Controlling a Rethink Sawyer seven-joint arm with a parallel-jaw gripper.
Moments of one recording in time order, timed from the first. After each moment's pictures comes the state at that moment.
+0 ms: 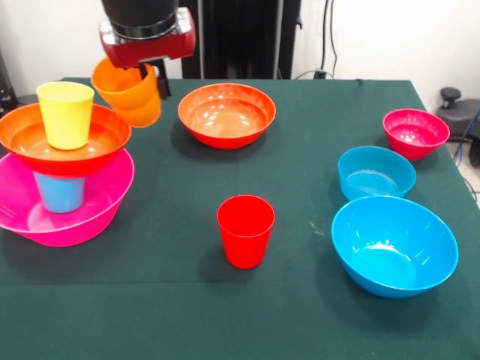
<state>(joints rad) -0.91 -0.65 0.82 1.55 -0.67 1.21 1.62</state>
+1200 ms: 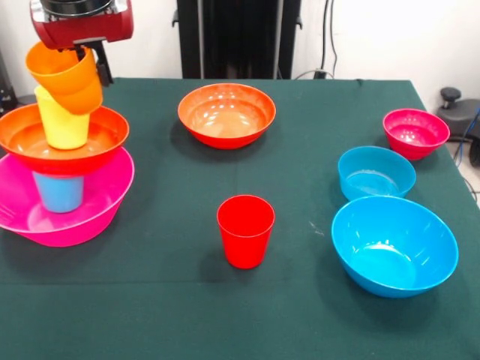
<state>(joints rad) -0.97 -0.68 0.83 1.50 -0.69 1.24 1.53</state>
